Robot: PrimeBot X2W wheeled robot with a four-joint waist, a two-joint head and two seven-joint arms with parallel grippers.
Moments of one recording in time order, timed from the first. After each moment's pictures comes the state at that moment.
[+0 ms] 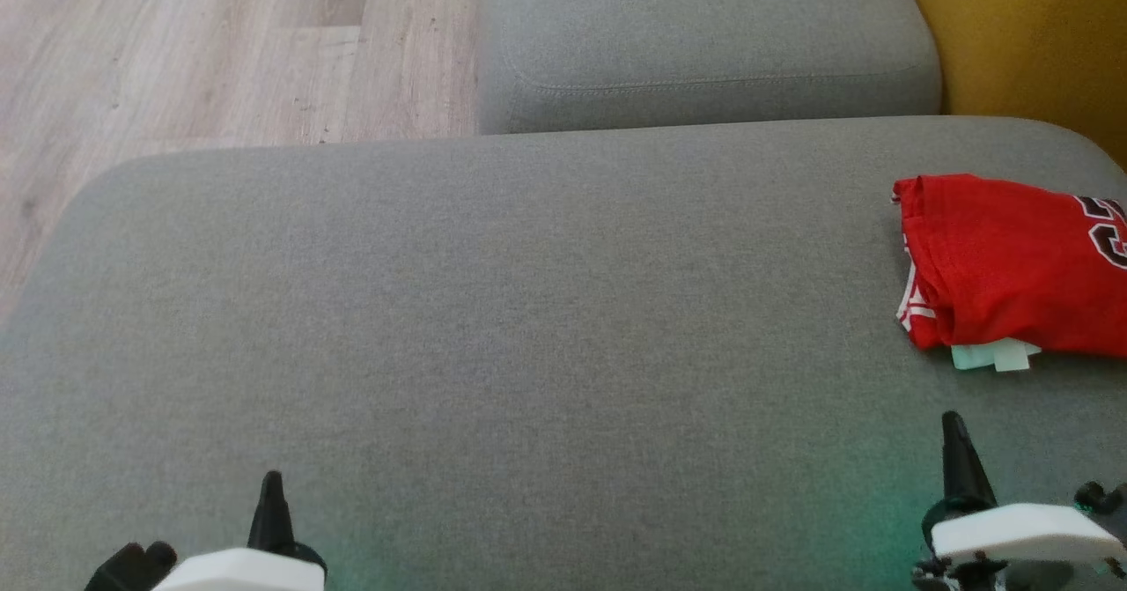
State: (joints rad) left arm 0.07 0.15 -0.19 0.27 -1.14 0.04 -0.05; right arm 0.08 -0.04 -0.06 0.30 0.91 0.12 -0.02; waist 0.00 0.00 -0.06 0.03
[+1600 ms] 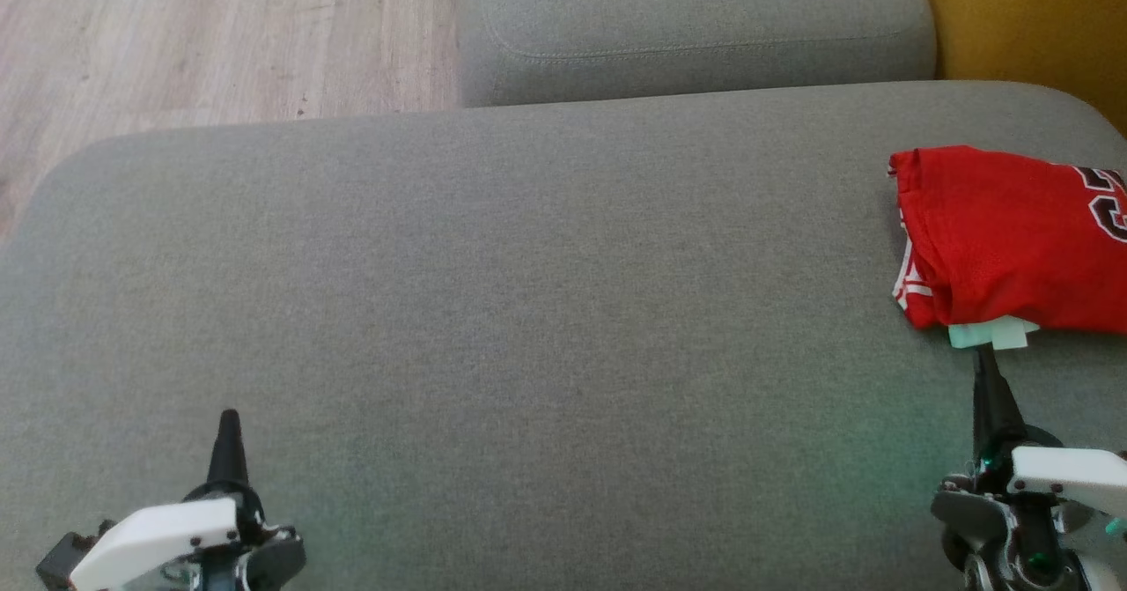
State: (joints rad) left arm -0.02 0.07 0.02 0.27 -1.51 -0.09 0.07; right arm -0.03 -0.04 -0.12 0.29 1.46 0.12 0.08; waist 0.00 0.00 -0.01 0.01
